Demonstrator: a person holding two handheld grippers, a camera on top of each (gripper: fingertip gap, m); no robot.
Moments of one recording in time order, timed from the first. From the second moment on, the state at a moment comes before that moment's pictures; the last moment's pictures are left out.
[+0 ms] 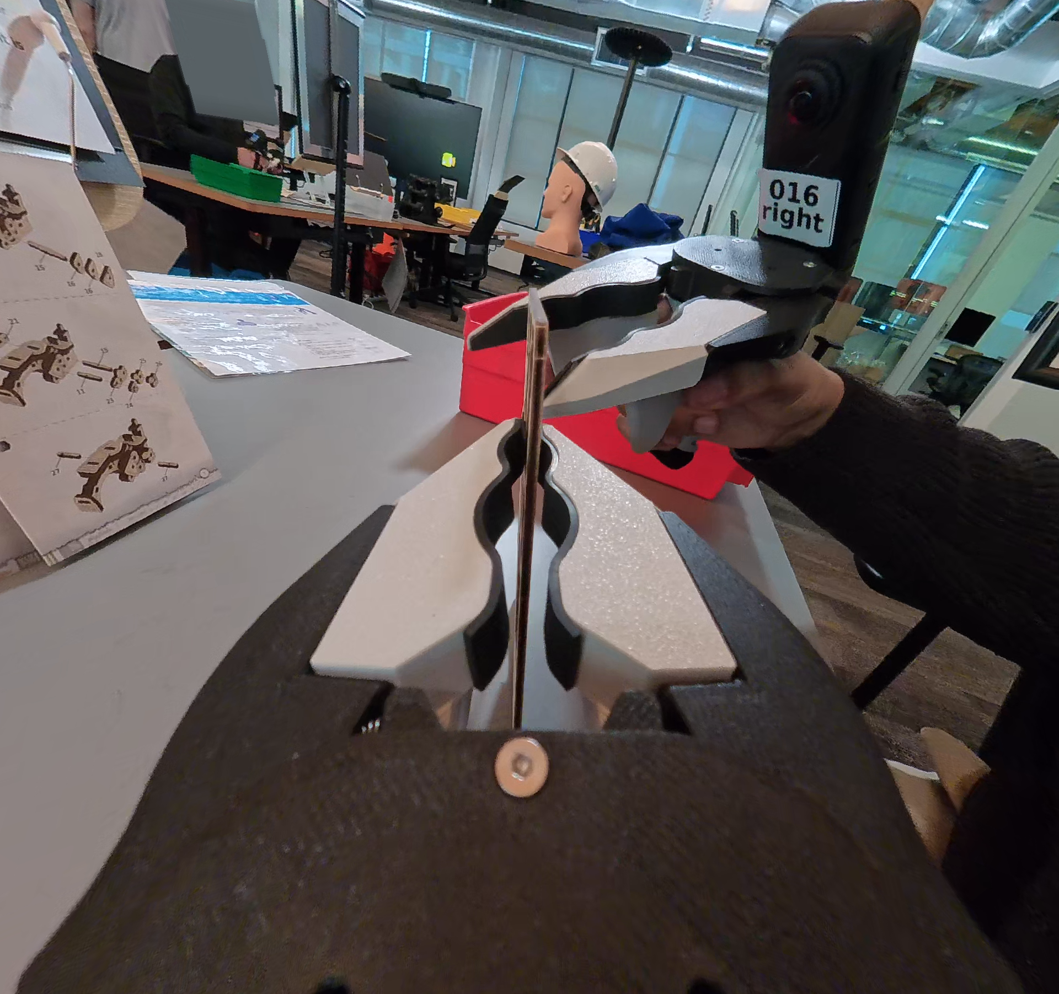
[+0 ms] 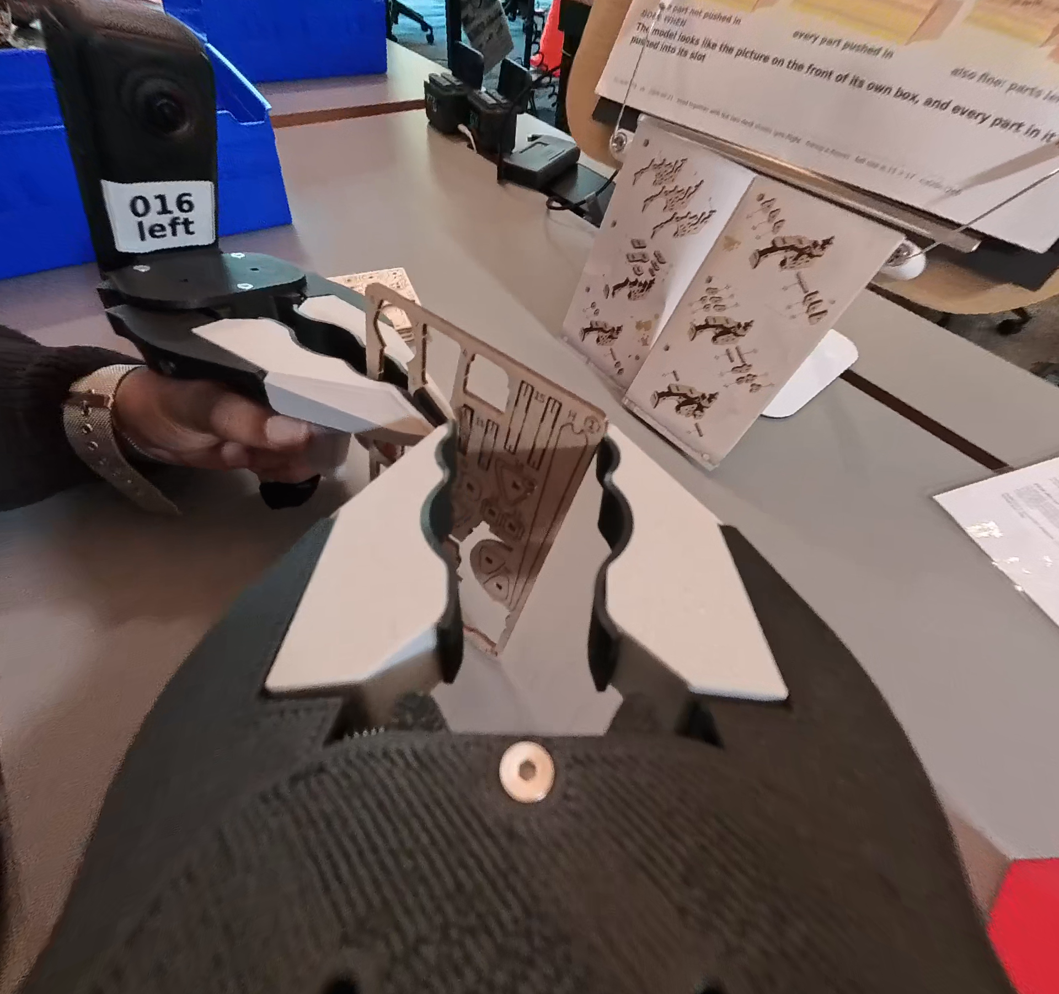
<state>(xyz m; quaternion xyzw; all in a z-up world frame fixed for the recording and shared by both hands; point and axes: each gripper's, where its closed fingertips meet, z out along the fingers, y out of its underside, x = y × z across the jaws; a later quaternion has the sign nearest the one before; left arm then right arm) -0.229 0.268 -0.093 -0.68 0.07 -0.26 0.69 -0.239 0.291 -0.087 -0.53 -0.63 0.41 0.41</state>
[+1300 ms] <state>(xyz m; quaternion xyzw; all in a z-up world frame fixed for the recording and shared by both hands) -0.232 0.269 -0.095 -0.68 0.06 -0.26 0.68 -0.240 0.292 -0.082 -0.54 -0.61 0.42 0.40</state>
